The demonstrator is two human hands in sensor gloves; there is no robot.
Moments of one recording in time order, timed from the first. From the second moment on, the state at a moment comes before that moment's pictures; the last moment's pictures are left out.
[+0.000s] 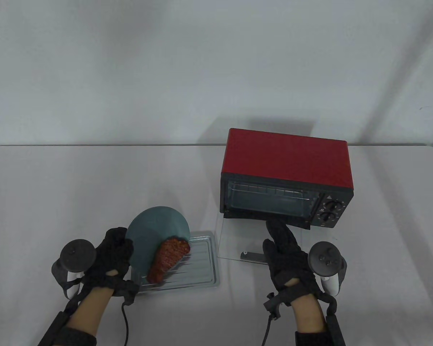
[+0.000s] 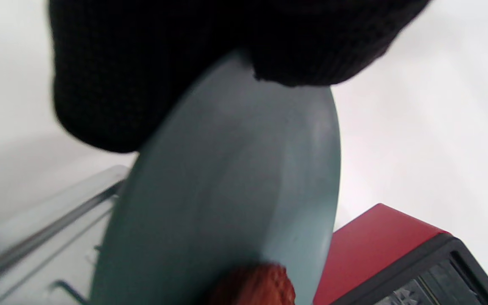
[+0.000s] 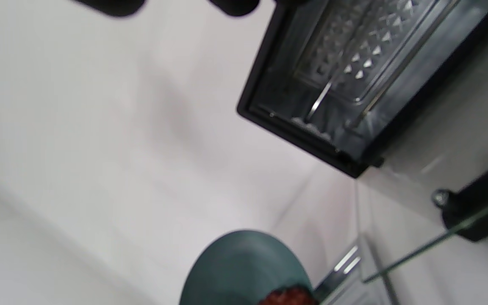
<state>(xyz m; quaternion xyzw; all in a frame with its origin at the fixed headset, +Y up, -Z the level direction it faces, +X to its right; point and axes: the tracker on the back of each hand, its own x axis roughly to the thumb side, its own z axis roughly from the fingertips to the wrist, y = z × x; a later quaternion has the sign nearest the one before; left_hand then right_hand) -0.313 -0.726 -0.315 0.08 0.07 0.44 0.89 0.169 -0.690 -0.309 0.14 -0.05 0.82 0.56</state>
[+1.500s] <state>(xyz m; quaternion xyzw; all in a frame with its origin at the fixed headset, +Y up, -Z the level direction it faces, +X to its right) -0.480 -0.791 -0.323 0.03 0.42 0.63 0.66 0.169 -0.694 -0.310 0.12 -0.03 0.81 0.57</state>
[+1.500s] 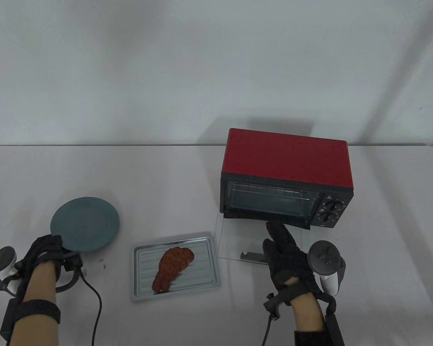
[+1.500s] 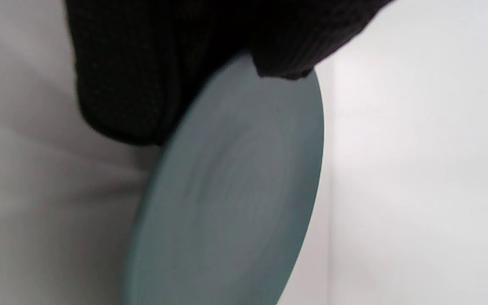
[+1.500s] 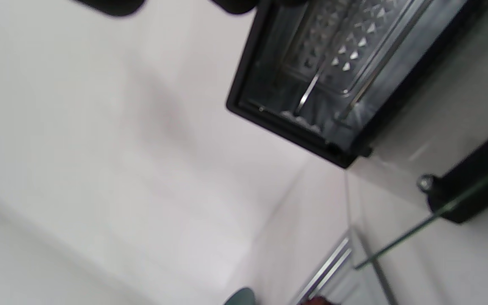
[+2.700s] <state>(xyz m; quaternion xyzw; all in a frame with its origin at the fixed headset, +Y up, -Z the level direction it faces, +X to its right) -0.321 -0.682 -0.275 0.09 -0.10 0.42 0.90 0.072 -0.736 -0.316 0.08 0.24 0.87 0.42</state>
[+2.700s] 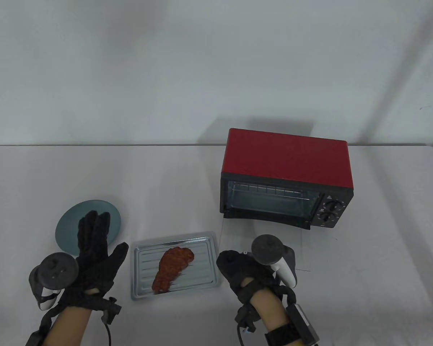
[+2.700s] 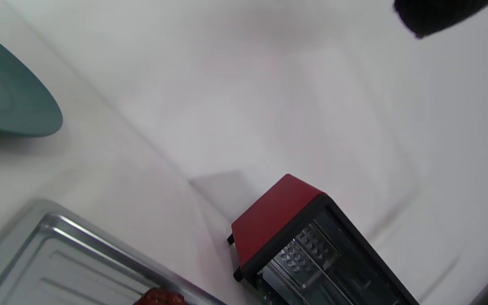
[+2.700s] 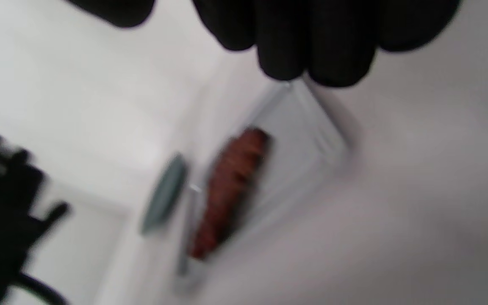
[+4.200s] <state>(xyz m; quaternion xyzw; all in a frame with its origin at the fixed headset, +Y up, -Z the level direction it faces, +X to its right) -0.330 -0.698 -0.282 0.04 -0.06 0.45 0.89 0.047 -0.811 -0.320 -0.13 0.29 0.71 0.63</state>
